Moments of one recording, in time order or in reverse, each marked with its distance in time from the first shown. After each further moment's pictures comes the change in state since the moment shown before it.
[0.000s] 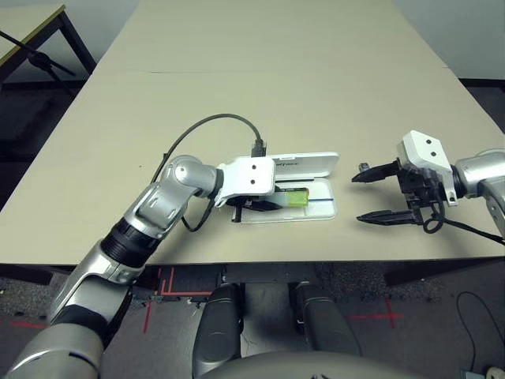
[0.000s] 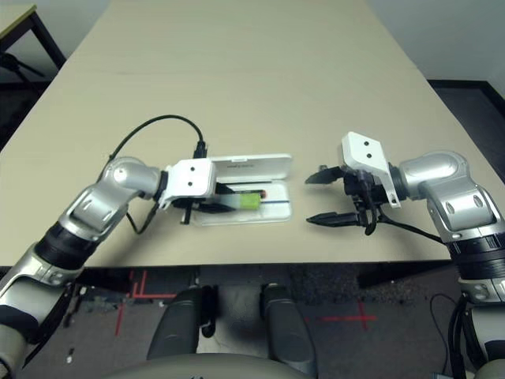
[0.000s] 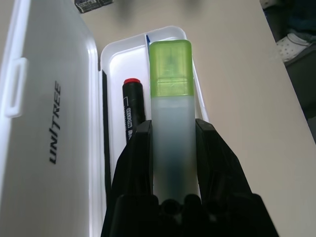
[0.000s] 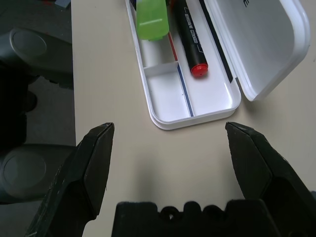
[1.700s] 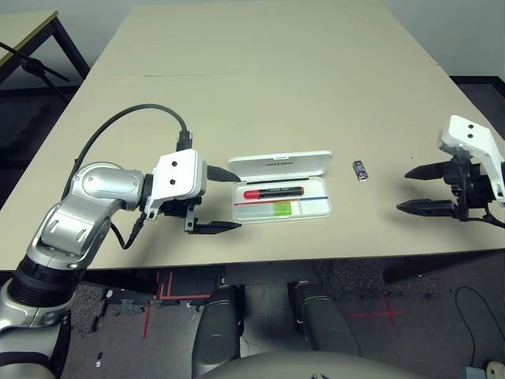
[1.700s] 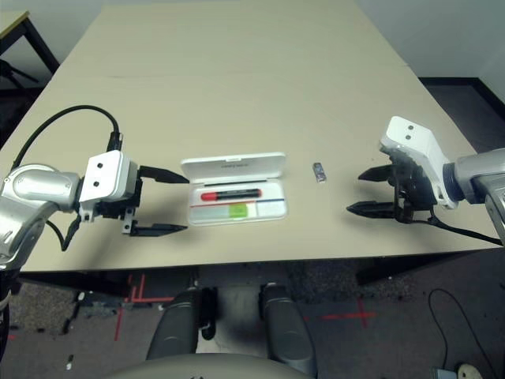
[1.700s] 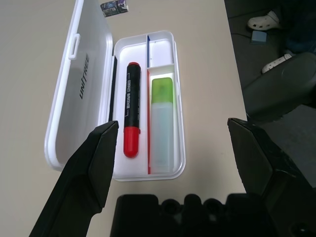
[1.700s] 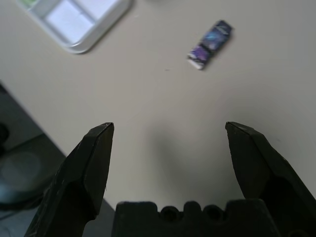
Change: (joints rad) left arm 0.279 0.308 0.381 -0.331 -0.291 0.106 -0.070; right arm 0.023 -0.215 -0.103 -0.133 0.024 0.623 -0.274
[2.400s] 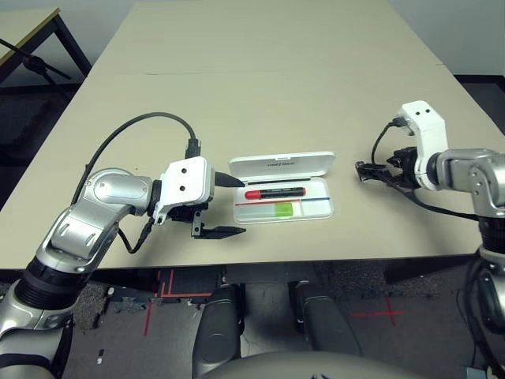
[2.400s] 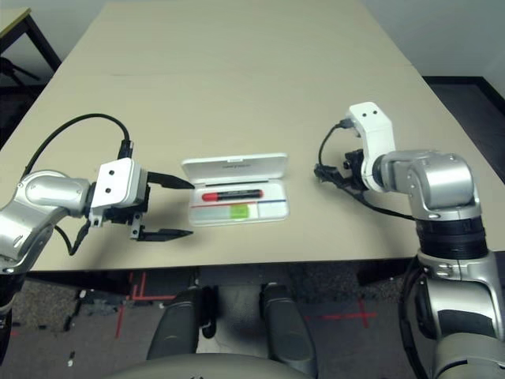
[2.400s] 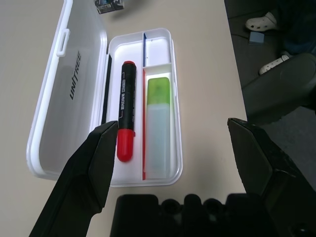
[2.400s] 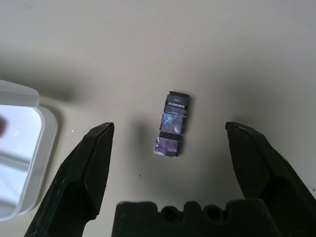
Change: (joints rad) left arm -0.007 -0.017 -0.055 0.000 0.011 -0.013 0.036; right arm -0.186 0.514 -0.049 0.024 -0.048 0.408 -0.659
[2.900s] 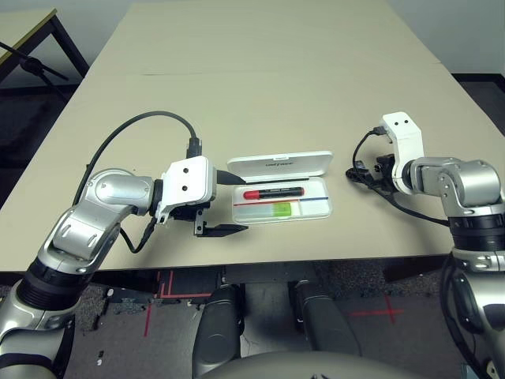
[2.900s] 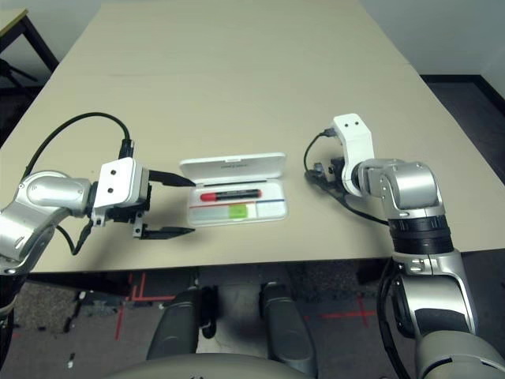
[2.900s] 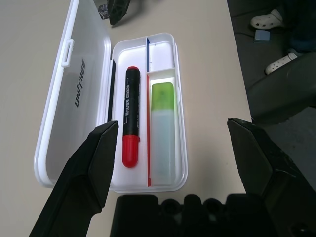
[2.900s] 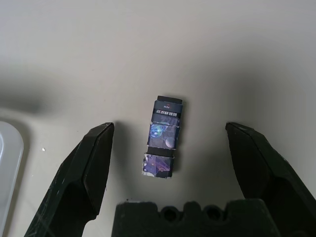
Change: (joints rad) left arm 0.000 -0.001 0.000 -0.025 0.010 0.004 0.025; right arm -0.013 0.069 0.039 0.148 -0.033 -0.124 -0.056
